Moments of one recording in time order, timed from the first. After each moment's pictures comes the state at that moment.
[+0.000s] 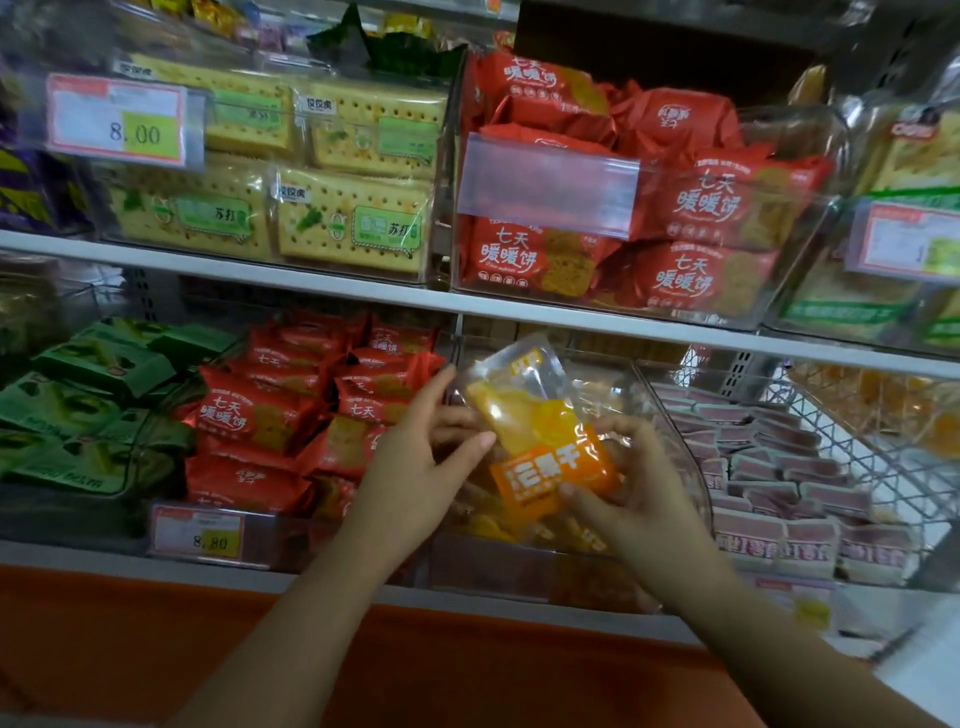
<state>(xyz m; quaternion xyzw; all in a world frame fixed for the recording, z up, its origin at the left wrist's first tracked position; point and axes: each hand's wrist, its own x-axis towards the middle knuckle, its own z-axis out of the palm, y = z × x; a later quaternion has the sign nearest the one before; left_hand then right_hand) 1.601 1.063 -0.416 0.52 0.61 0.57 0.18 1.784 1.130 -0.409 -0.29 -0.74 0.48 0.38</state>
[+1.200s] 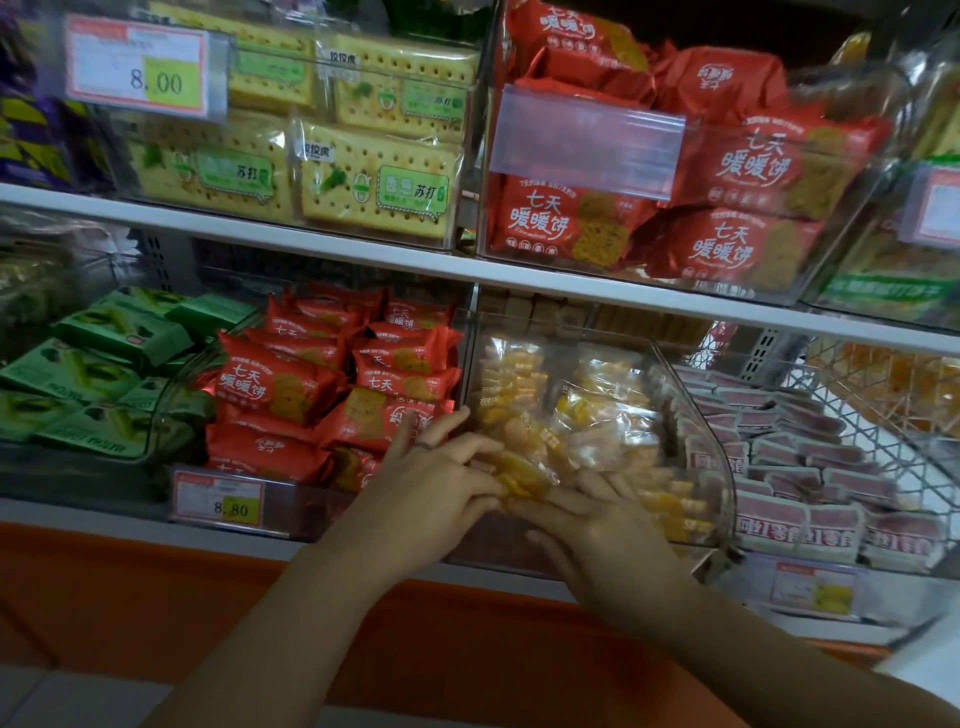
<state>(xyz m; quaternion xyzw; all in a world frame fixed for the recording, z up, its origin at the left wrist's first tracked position) 1.589 1.048 -0.438 0.72 0.67 0.18 -0.02 1.774 1.138 -0.469 -0.17 -0.96 -0.12 0.20</state>
